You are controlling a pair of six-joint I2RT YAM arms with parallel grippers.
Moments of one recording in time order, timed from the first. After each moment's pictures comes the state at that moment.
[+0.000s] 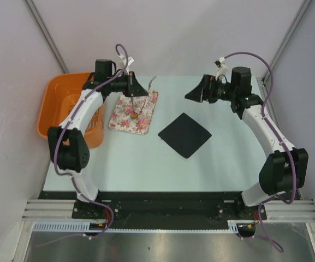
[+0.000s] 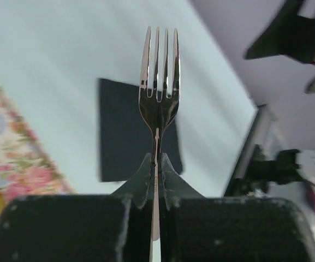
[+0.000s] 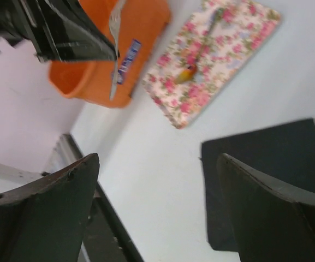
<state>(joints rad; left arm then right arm) -0.17 1.87 1.73 -0.50 0.87 -0.13 0.18 1.53 1.37 -0.25 -0.76 0.38</state>
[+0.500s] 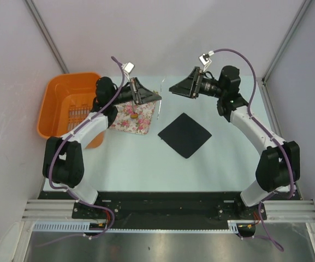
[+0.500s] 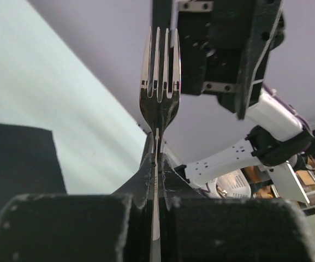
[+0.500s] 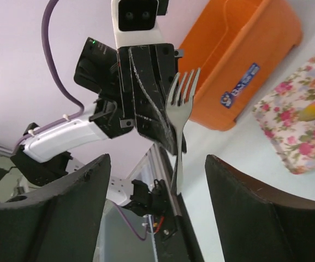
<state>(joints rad) -0.27 1.62 1.18 0.55 1.04 -1.03 0.31 1.58 1.35 0.29 -0.92 0.93</state>
